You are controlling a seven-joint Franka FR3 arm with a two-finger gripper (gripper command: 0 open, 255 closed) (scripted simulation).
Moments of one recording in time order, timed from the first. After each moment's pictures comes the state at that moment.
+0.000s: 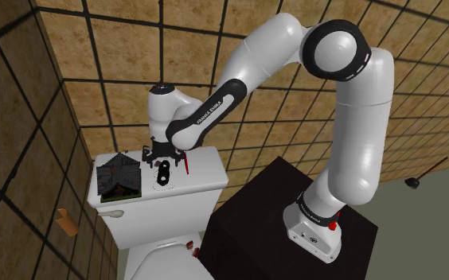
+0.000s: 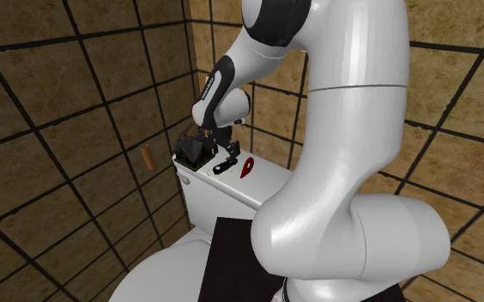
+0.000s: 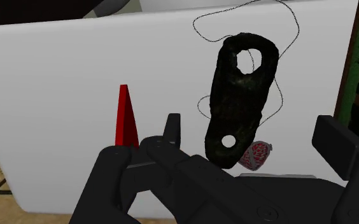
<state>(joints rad) 0.13 0.48 0.35 -2.10 -0.30 2.52 1.26</state>
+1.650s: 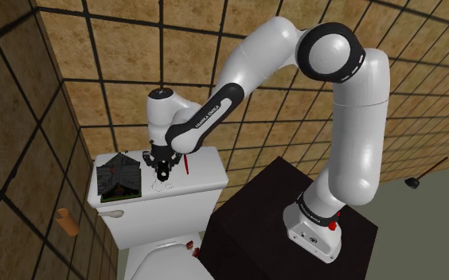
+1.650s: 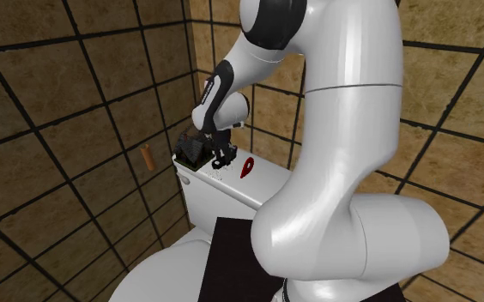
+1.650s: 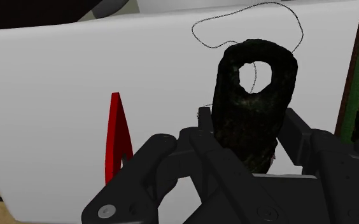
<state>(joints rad) 0.15 0.51 0.34 -2.09 -0.32 2.54 1.29</state>
